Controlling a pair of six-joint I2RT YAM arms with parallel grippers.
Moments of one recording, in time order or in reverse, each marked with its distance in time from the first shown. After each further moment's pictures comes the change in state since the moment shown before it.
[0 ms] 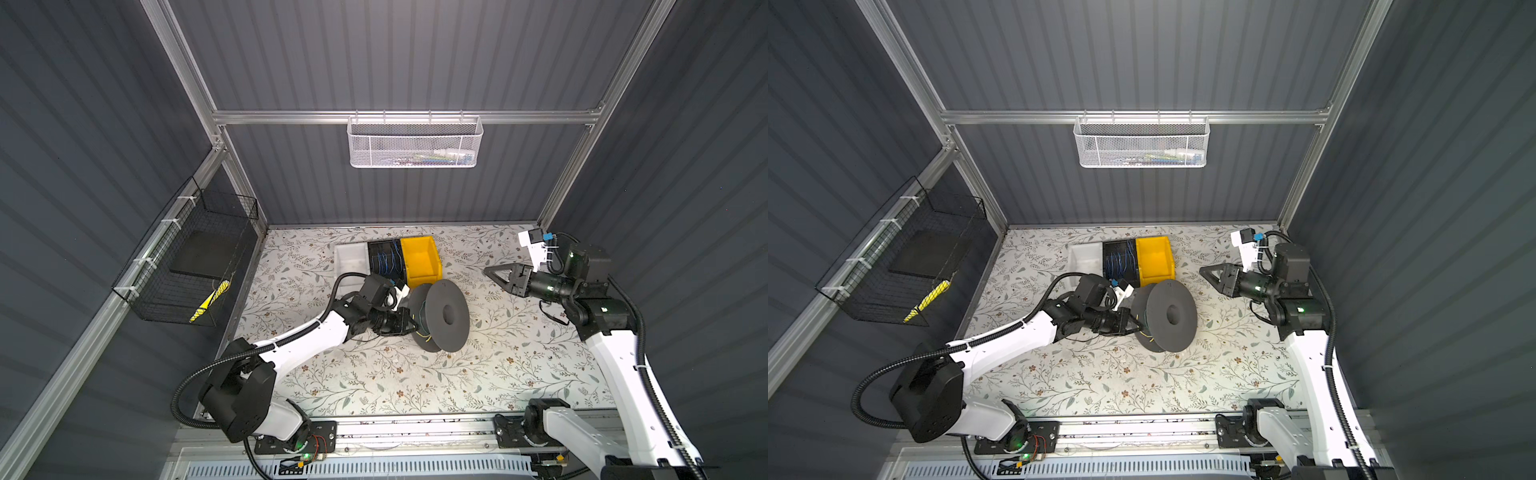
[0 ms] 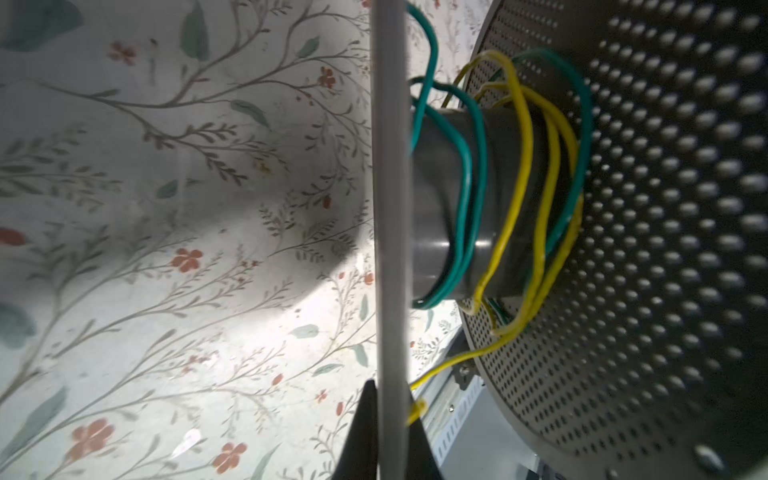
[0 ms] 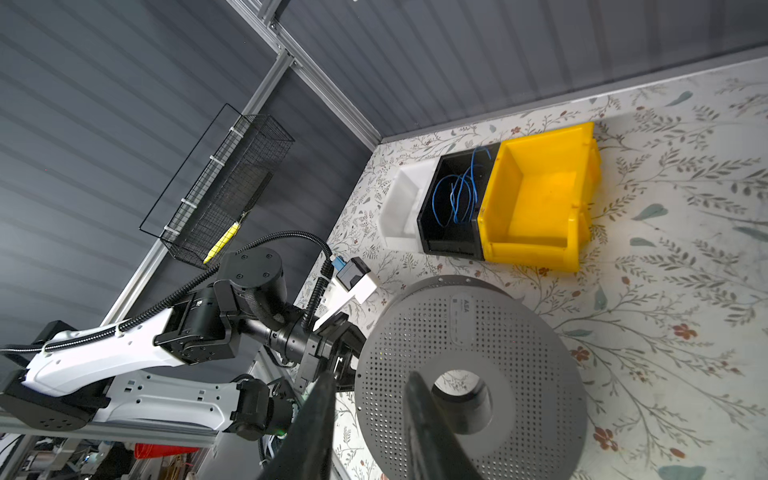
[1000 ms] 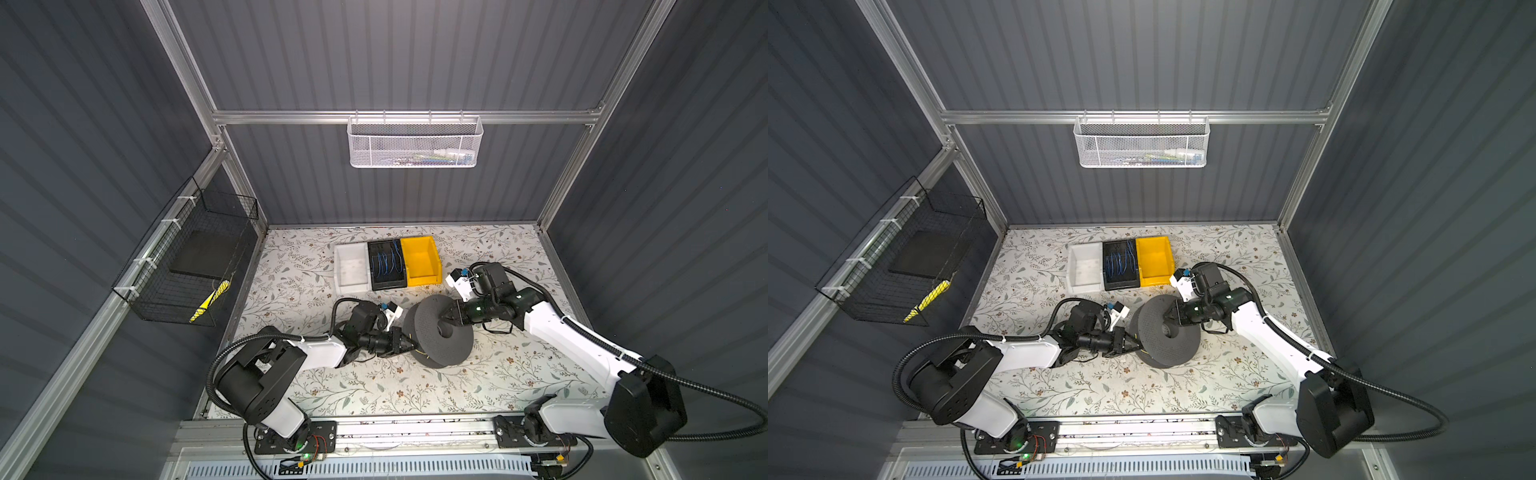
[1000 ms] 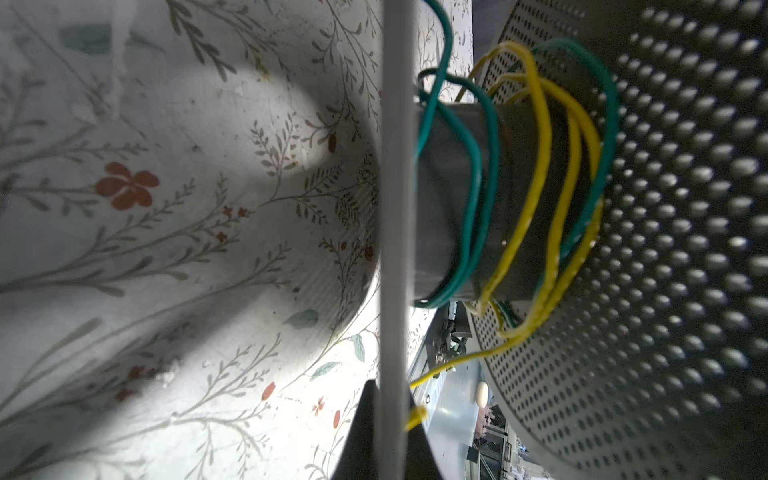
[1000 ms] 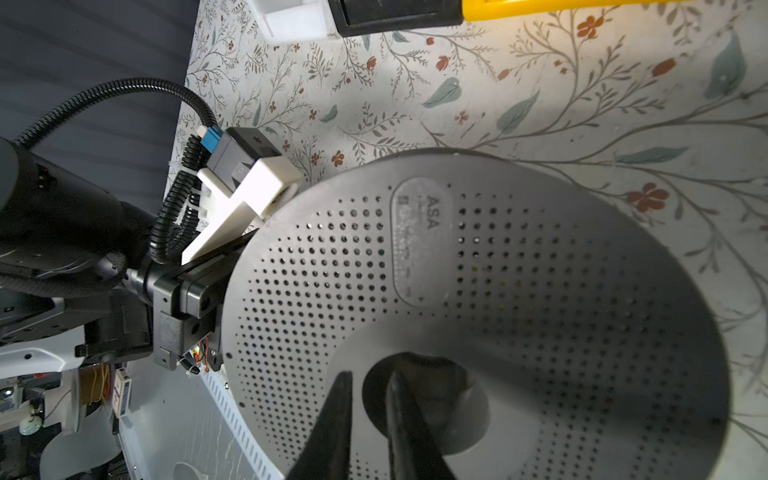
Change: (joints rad) left arm 0.025 0.118 -0.381 0.646 0.185 -0.217; right arm 0.449 0.312 -0.146 -0.014 0.393 -0.066
